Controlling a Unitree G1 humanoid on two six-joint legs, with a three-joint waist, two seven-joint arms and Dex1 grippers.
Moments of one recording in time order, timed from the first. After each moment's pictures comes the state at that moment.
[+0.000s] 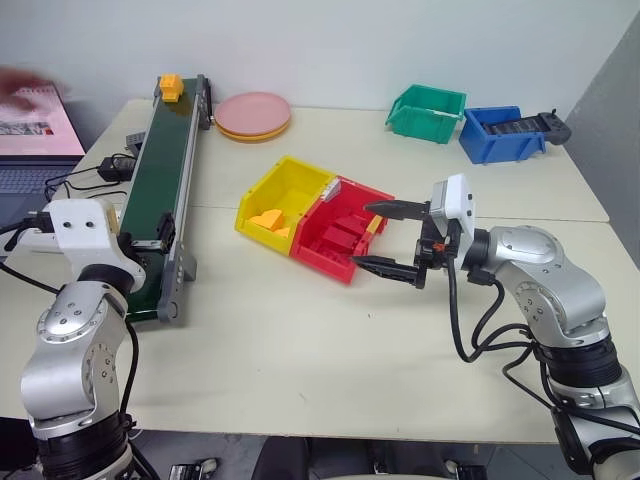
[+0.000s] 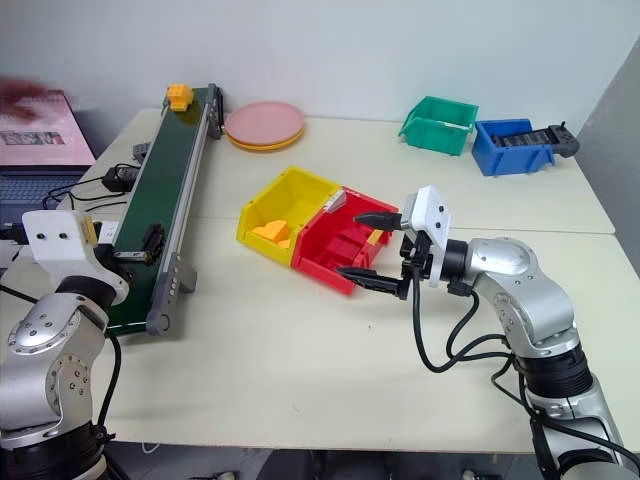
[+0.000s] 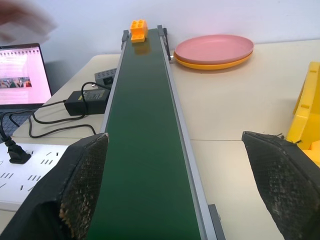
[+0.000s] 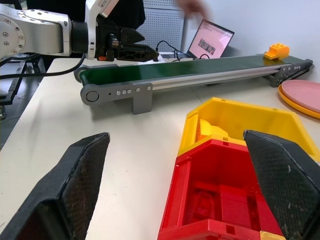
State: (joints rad) left arm -0.17 0.48 0.47 -0.43 -0.32 0.67 -0.15; right arm -0.55 -0.53 0.10 -0.31 0.49 0.51 0.94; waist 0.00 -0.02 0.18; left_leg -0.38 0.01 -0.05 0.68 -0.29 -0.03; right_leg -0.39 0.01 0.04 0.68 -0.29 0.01
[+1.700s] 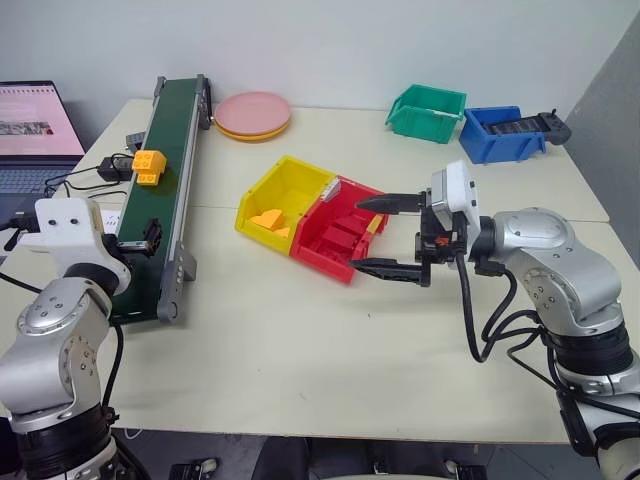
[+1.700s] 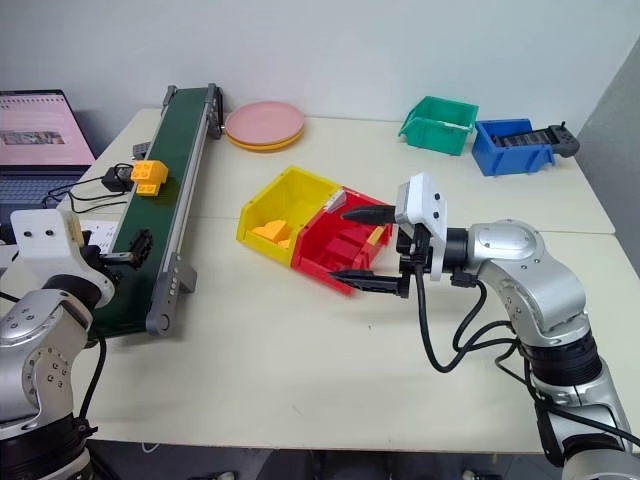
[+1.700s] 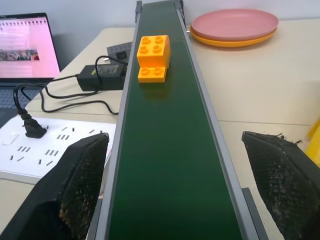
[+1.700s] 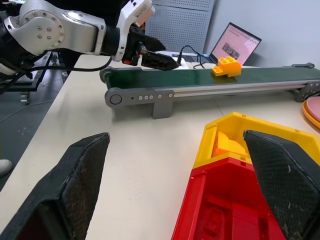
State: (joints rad) left arm -0.20 0.55 0.52 -0.37 -0.35 0.81 -0.15; right arm -0.63 -0.57 0.11 -0.35 0.53 0.58 1.00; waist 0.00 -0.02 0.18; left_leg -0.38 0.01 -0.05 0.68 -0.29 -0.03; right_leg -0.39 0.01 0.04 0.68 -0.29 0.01
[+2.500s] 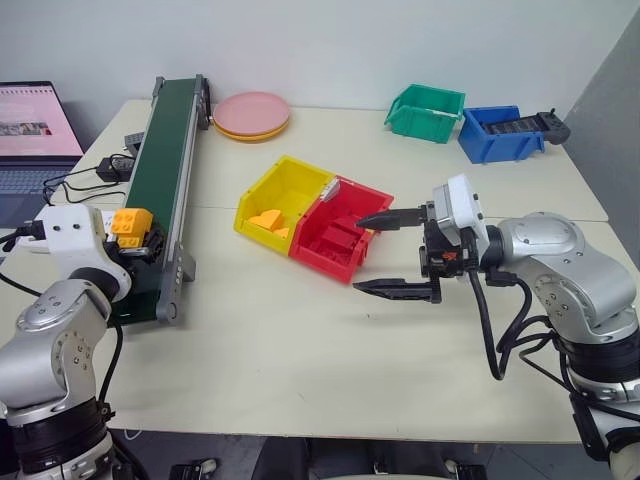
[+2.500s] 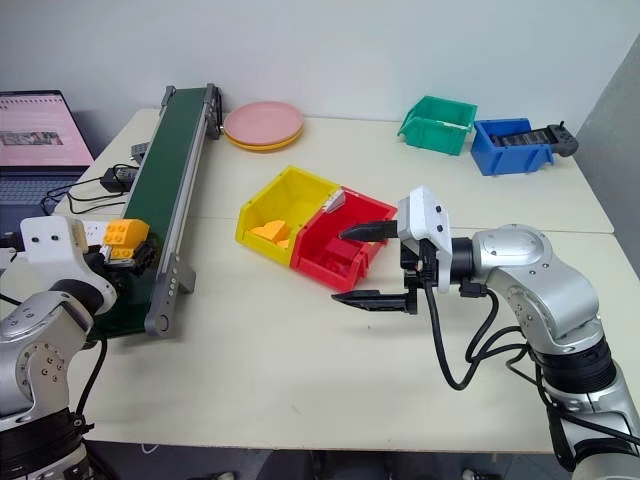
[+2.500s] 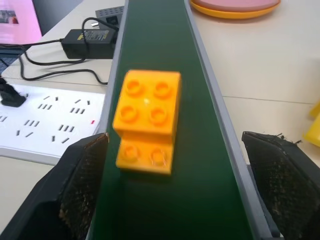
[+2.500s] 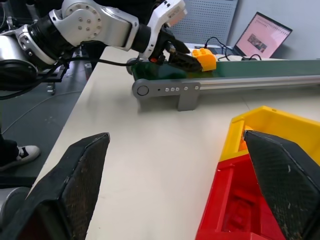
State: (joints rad) left arm -0.22 0.56 0.55 -0.30 -0.40 0.89 -0.16; right arm -0.61 -0.63 0.11 -0.41 0.59 0.63 1.07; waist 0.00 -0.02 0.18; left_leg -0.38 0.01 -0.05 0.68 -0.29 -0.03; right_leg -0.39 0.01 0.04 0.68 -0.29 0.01
